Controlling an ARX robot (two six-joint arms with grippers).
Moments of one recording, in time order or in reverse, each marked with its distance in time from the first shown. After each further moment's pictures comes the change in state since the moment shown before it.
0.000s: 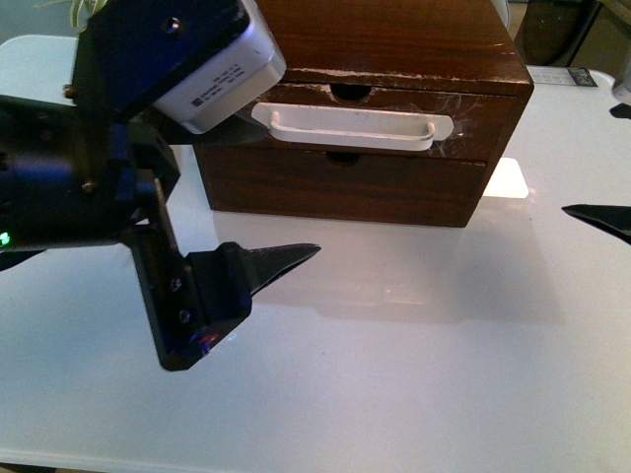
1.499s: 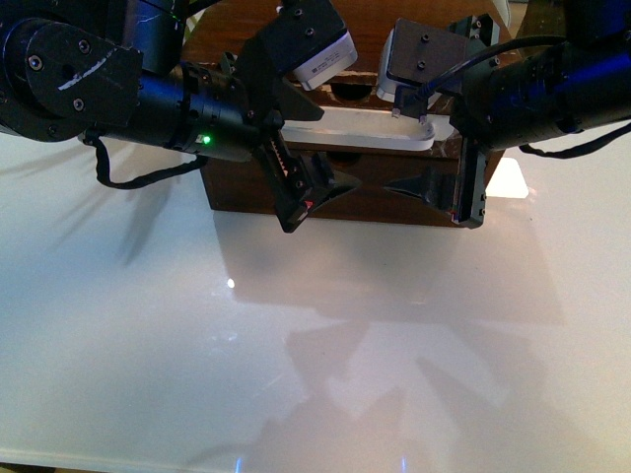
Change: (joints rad) left arm 0.031 0.509 0.571 -0.143 0.063 0.005; right arm 0.252 0.435 0.457 -0.086 -0.102 -0.067
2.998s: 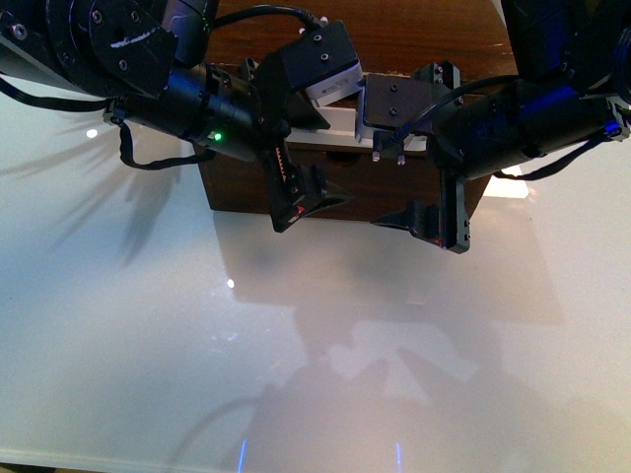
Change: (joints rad) left arm 0.008 0.099 0.196 -0.285 0.010 0.208; right arm 0.020 0.117 0.112 -0.148 -0.017 -0.084
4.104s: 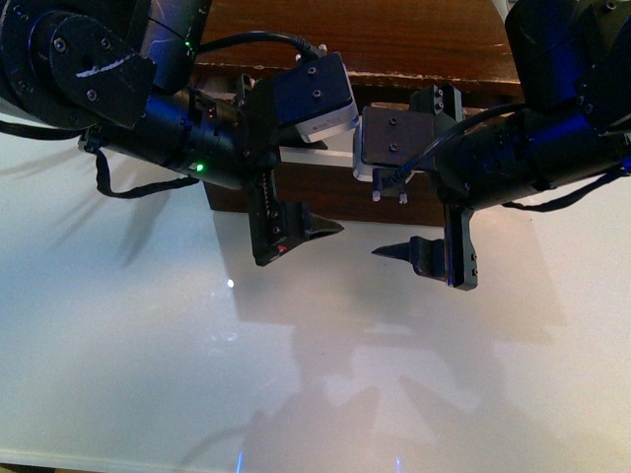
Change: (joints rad) left arm -0.008 -0.063 -0.142 0.052 0.009 0.082; right arm 0.029 -0.067 -0.151 0.047 0.013 -0.022
